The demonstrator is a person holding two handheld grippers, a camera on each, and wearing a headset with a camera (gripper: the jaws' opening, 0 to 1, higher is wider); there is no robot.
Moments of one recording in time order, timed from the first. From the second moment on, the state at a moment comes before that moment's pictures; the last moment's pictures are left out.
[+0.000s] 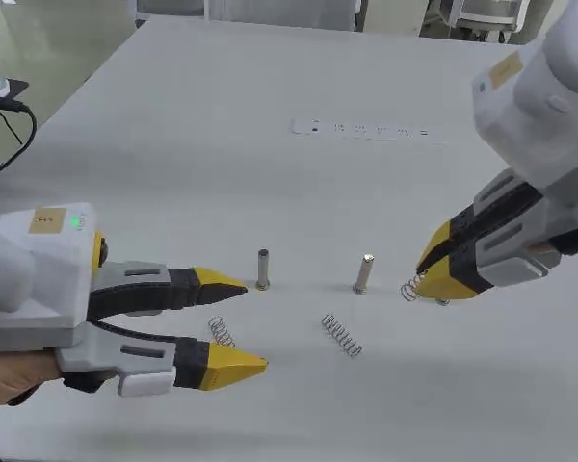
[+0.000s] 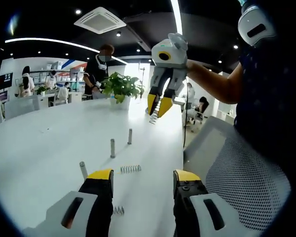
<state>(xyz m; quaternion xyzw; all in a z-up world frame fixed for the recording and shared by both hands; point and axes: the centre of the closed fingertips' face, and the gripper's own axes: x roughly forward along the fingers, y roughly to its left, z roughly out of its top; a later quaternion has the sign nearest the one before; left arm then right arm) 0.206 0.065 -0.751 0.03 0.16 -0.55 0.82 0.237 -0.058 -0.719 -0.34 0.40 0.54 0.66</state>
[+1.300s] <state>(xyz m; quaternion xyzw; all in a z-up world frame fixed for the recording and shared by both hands) 0.212 0.089 -0.758 0.04 0.16 -0.50 0.85 0.317 -0.128 -0.765 -0.36 0.50 0.44 0.65</state>
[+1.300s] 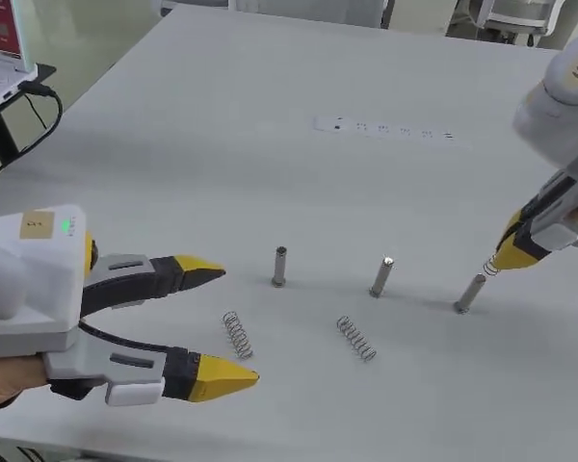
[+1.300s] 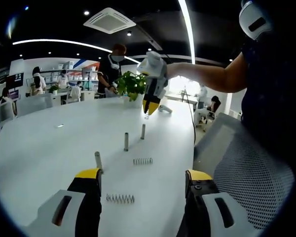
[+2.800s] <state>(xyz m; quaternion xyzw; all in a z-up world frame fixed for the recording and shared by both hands) 0.215 0.094 -0.764 0.13 0.14 -0.50 0.85 0.334 -0.134 -0.794 -0.36 0.52 0.43 0.64</state>
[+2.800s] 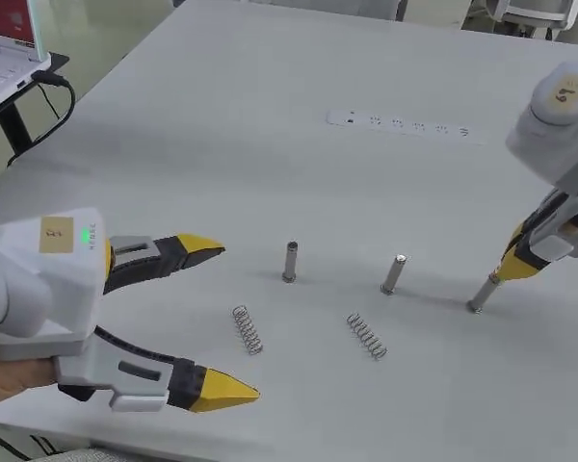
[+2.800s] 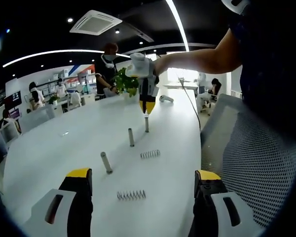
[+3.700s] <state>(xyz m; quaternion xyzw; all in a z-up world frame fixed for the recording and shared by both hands) 0.215 0.095 -0.763 0.13 0.14 -0.50 0.85 0.328 -0.131 -0.830 -0.37 0.54 0.43 0.62</state>
